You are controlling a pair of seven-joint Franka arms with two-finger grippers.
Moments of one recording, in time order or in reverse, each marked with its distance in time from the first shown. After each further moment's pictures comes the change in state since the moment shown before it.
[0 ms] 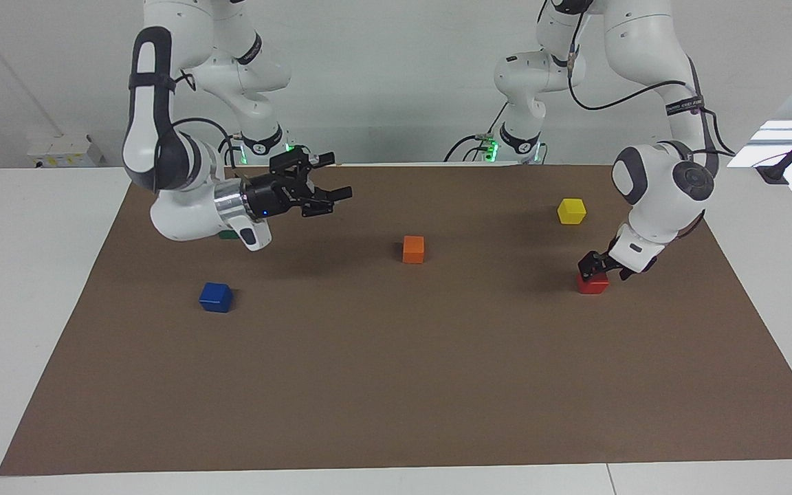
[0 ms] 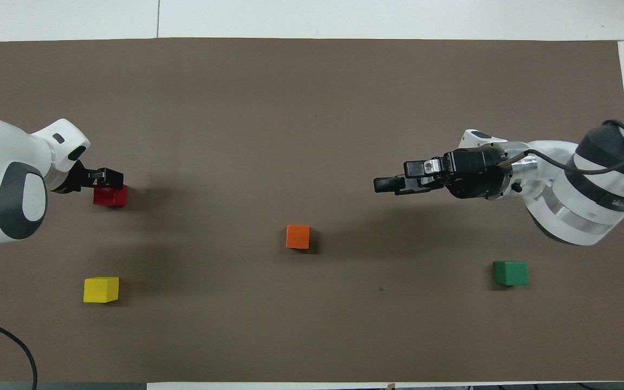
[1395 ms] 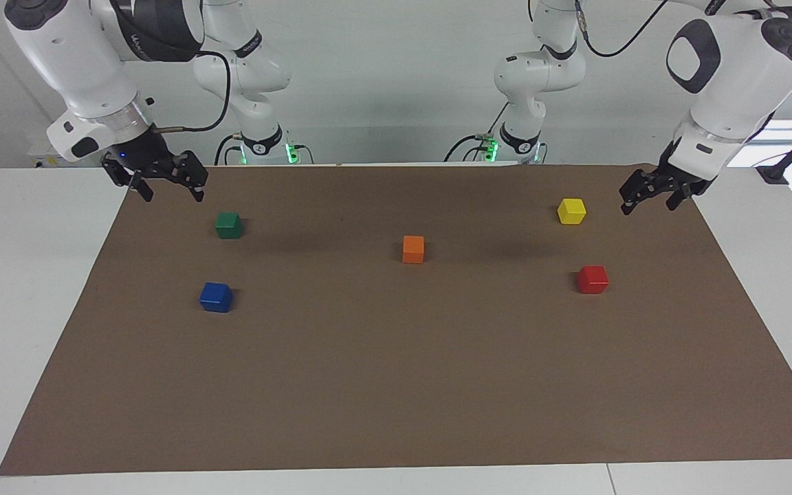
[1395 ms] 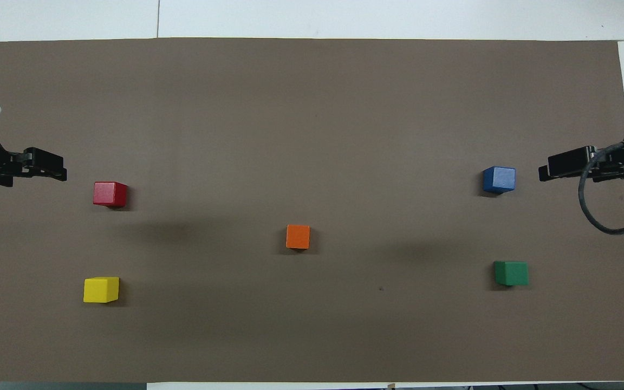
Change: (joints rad) left arm 0.000 -0.169 0.000 0.266 0.000 -0.458 -0.076; right arm -0.071 -0.279 -0.012 0.364 -1.566 0.304 0.616
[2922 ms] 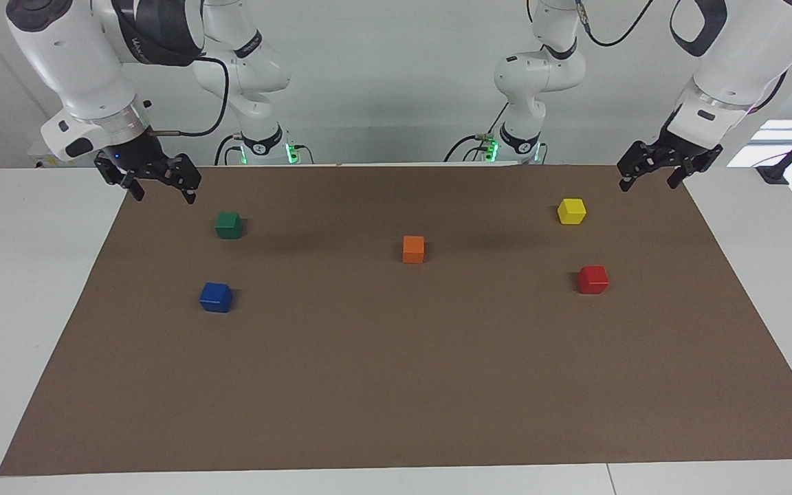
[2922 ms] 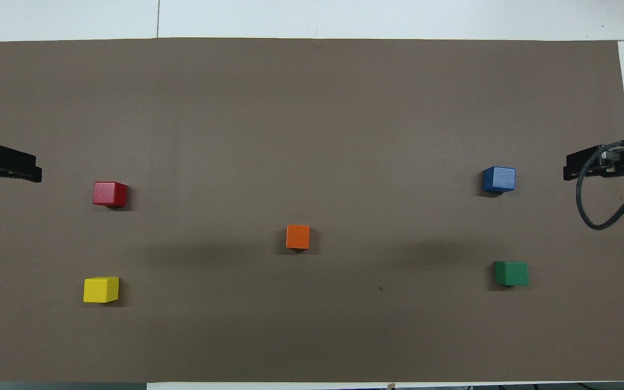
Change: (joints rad) left arm 0.004 -0.069 -0.043 0.167 0.000 -0.202 0.001; right arm 0.008 0.003 0.000 0.002 -0.237 -0.004 0.114
